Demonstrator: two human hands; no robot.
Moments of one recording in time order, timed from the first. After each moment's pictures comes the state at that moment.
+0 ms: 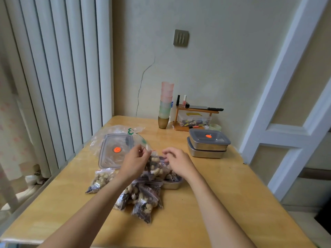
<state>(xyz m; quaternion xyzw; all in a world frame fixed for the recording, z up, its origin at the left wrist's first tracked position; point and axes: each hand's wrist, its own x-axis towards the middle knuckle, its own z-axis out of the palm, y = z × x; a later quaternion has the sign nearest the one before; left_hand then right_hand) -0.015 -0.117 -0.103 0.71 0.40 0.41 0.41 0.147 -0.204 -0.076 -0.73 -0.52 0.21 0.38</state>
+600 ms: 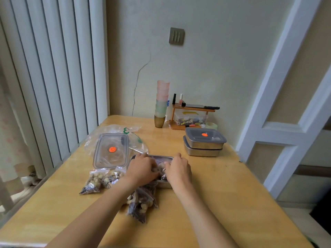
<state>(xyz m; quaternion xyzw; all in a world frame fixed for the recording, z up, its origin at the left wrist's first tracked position) 0.015 -0.122 -0.121 0.91 0.37 0.17 0.09 0.128 -0.213 -0.095 -0.88 -0.41 0.01 0.25</state>
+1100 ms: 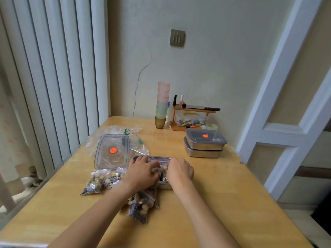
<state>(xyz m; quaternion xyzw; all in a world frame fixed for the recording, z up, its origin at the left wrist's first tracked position) 0.009 -0.128 -0.128 0.92 0.37 0.15 0.05 0.126 -0.213 -0.084 -0.88 -0.46 -0.02 0.09</state>
